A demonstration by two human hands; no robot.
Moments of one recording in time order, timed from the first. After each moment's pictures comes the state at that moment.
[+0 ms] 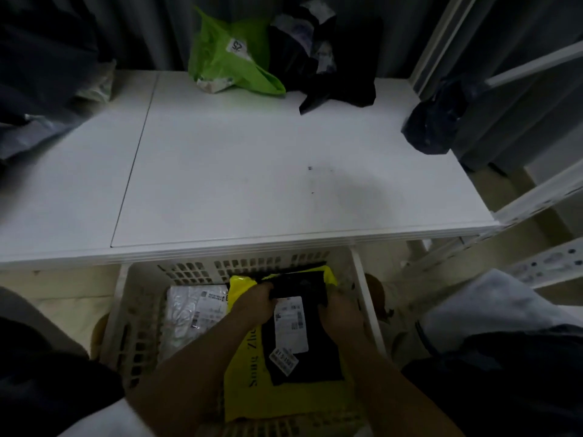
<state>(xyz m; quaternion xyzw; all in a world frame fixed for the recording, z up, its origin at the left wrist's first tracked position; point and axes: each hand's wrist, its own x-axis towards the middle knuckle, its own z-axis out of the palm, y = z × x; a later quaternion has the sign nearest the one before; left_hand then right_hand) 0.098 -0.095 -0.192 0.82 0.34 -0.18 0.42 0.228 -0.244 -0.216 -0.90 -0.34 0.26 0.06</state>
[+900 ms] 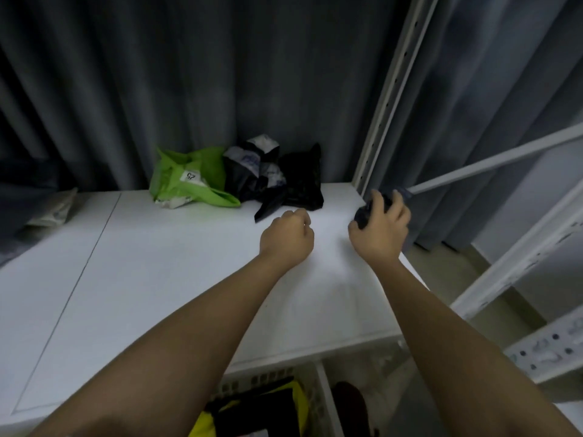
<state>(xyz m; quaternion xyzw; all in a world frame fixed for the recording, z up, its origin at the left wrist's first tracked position) 0.327 -0.032 0.033 0.91 0.28 0.17 0.26 0.461 -0.142 0.016 -0.93 -0.23 -0.16 0.25</state>
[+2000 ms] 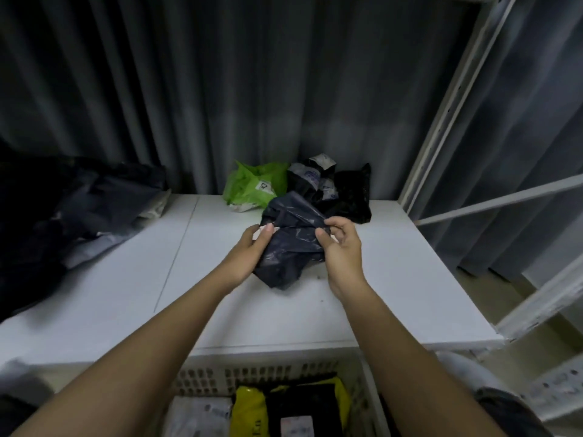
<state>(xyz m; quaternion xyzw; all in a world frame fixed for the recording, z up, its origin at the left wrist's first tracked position) 0.148 0.029 0.046 0.70 0.36 0.20 0.58 0.280 -0.076 0.046 -0.59 -0.24 0.21 0.74</state>
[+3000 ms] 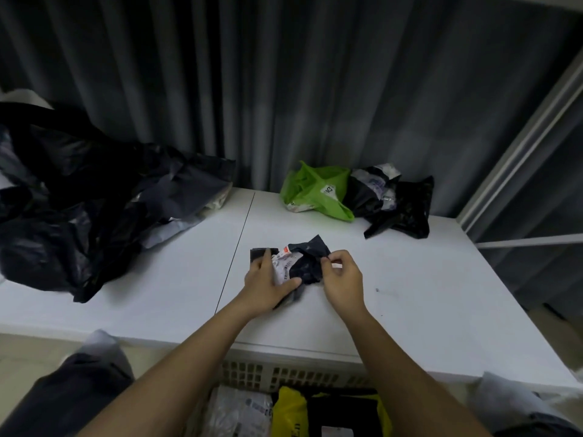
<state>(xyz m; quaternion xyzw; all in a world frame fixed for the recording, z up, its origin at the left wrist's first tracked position) 0.066 0.079 -0.030 0.78 0.43 0.15 0.43 0.207 -0.008 -0.016 -0.75 -0.34 0.15 0.55</state>
